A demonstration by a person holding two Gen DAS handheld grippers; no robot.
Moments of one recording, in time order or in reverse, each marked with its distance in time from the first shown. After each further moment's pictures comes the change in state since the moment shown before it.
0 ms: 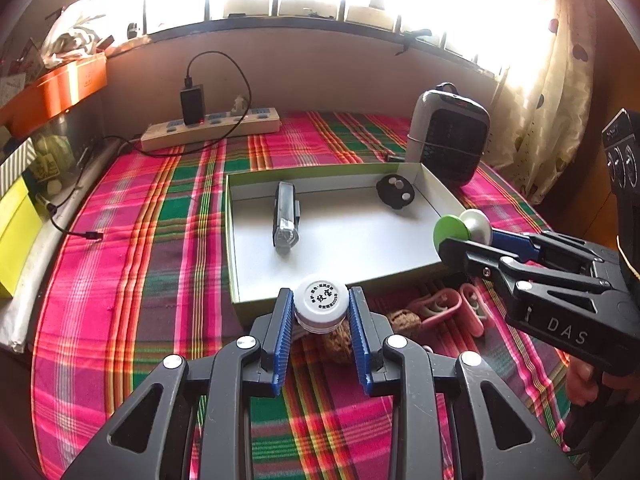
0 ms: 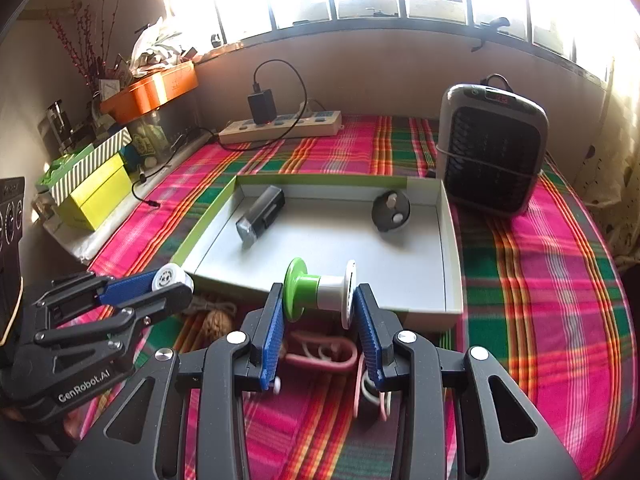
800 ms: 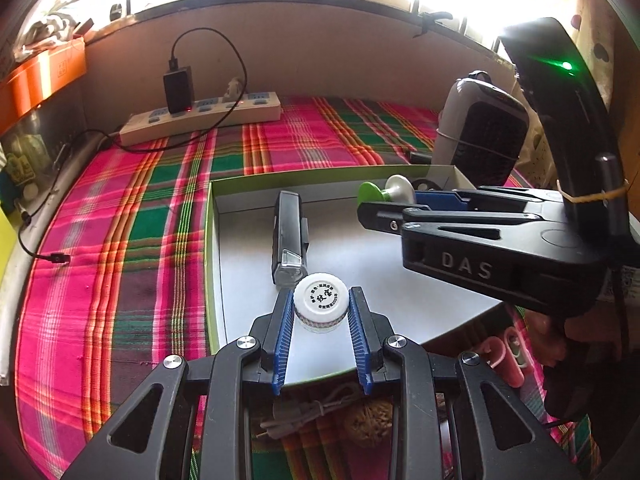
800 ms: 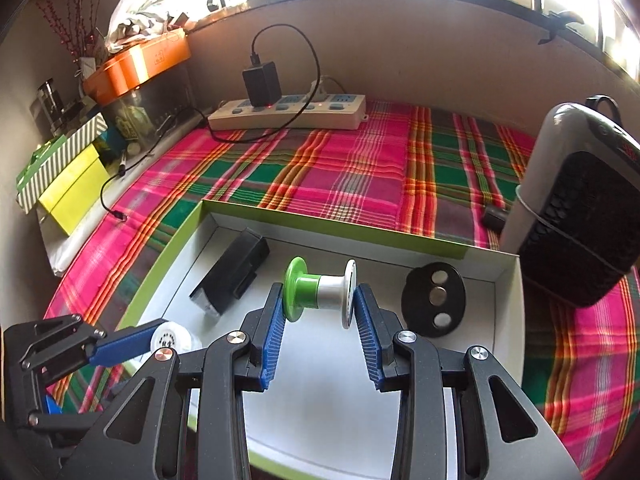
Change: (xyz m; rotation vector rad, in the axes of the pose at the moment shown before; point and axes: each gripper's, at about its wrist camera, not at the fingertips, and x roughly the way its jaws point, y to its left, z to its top) left arm 0.060 0.010 0.029 -0.011 0.061 0.002; right arm 0.100 -0.007 0.064 -0.075 0.120 0.054
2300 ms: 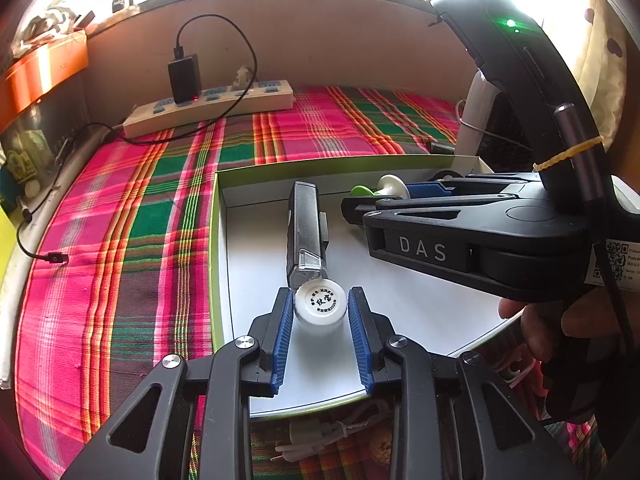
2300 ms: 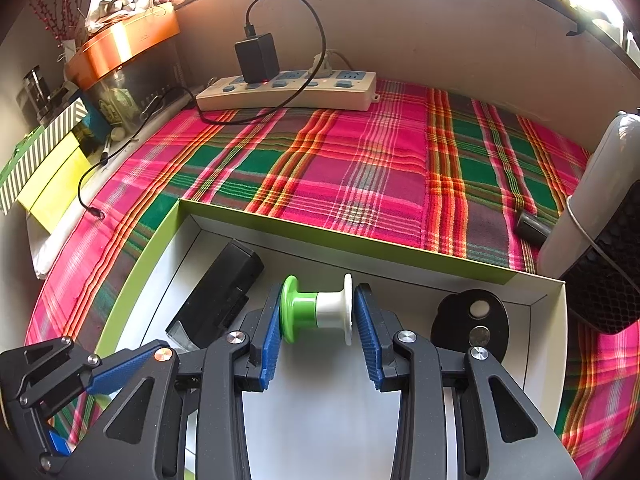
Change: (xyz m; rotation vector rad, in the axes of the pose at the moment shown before) left arm 0.017 0.007 0.001 0.001 0.026 0.033; right arm 0.038 0.006 0.016 -0.010 0.075 -0.020
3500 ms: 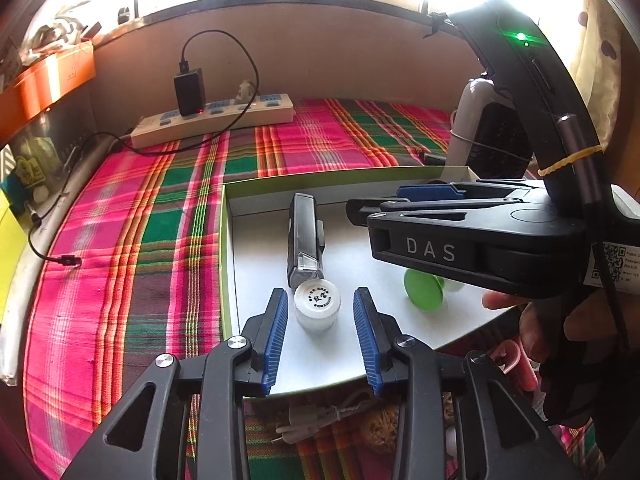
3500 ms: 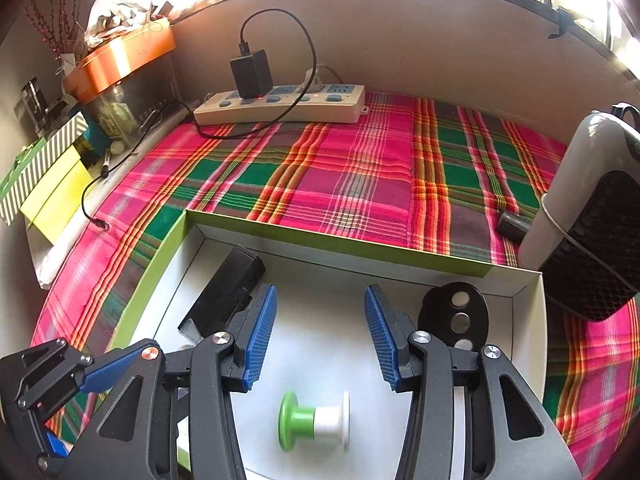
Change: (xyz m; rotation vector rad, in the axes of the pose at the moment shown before) left arm -0.018 -0.003 -0.001 0.006 -0.034 0.006; right arm -0.017 -0.001 -0.005 0.028 -0.040 -0.016
